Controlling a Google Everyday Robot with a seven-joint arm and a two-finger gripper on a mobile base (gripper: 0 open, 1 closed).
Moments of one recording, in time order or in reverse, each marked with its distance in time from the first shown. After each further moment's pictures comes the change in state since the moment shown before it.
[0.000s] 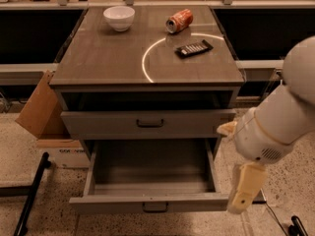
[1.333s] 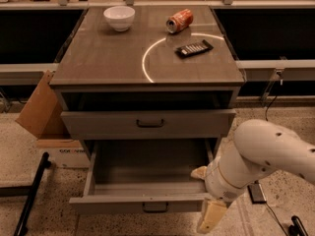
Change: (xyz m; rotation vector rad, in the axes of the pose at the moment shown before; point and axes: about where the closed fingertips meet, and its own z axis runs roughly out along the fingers) arm 0.022 0.007 0.166 -0.084 -0.071 -0.047
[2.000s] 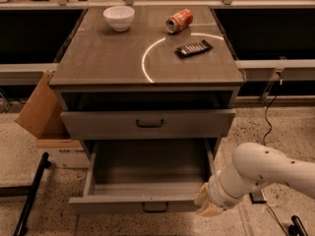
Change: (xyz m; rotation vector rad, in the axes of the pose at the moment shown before) arm 0.066 -0.032 0.077 0.014 -0.005 -0.007
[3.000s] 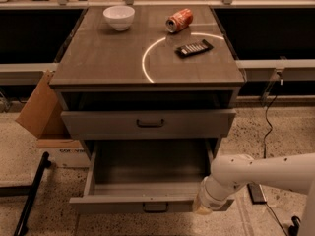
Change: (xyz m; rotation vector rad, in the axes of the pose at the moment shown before) arm 0.055 -0.042 0.095 0.006 0.153 0.057
